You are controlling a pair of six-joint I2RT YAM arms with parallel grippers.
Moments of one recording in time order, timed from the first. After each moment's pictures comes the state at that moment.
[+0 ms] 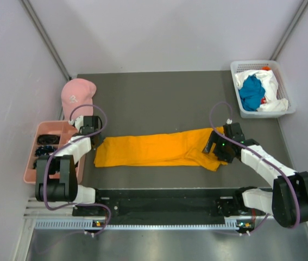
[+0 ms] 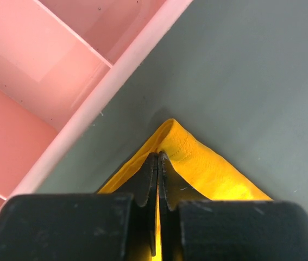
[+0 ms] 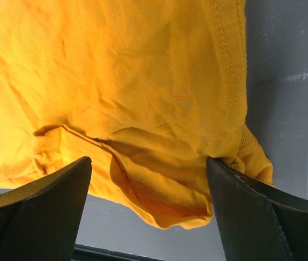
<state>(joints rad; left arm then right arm) 0.00 1.41 0.68 -0.24 -0.30 -0.73 0.24 1.17 0.56 -0.42 -0.10 0.63</state>
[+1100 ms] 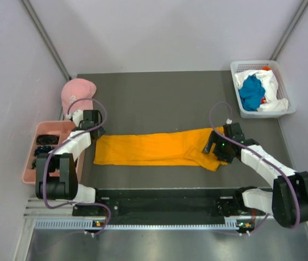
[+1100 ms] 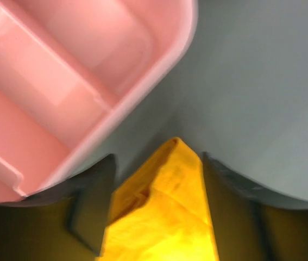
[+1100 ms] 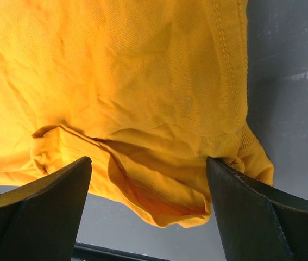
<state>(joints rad) 0.00 1.43 0.77 -0.30 -0.42 -0.72 0.24 1.17 0.56 -0.42 -0.11 0.63</state>
